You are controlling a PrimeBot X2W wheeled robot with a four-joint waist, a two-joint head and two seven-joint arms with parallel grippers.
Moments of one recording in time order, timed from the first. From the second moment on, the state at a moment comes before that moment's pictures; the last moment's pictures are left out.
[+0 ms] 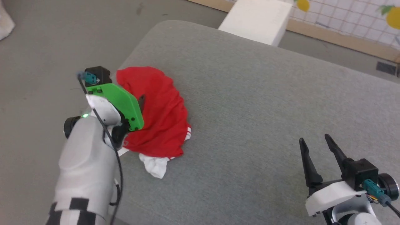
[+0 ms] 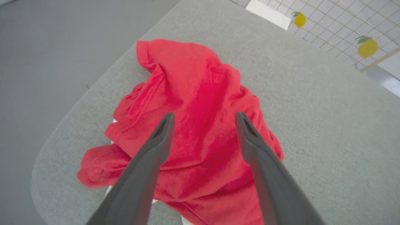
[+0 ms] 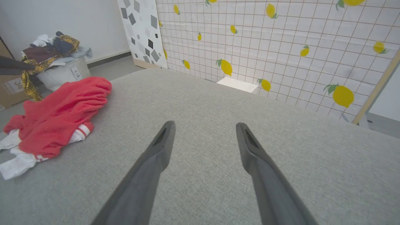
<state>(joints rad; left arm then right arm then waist) -0.71 0.11 -0.04 0.72 -0.37 -0.05 0.40 0.02 -0.05 -0.02 0.02 0.02 0.13 -0.10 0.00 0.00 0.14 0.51</state>
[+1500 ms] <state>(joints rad) -1.23 0.22 -0.24 0.54 -0.61 -0.12 0.17 0.03 -0.05 -0.01 0.12 0.14 0.13 -0.19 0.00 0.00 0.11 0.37</state>
